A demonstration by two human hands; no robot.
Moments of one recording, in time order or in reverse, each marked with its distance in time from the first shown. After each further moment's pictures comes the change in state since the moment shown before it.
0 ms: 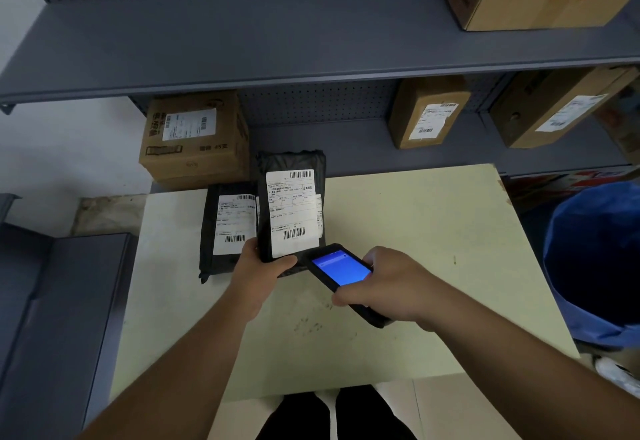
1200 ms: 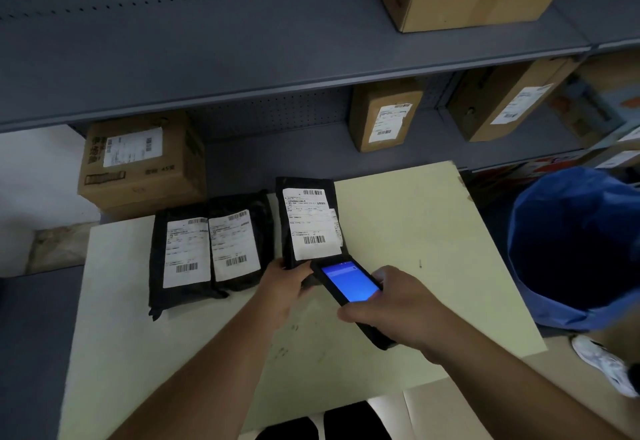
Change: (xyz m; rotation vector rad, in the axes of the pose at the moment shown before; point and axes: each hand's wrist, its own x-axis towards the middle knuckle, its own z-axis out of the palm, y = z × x) left_hand -0.002 0.025 0.126 -0.149 -0.228 -0.141; right_hand 0.001 0.064 -0.044 0.239 0.106 0.088
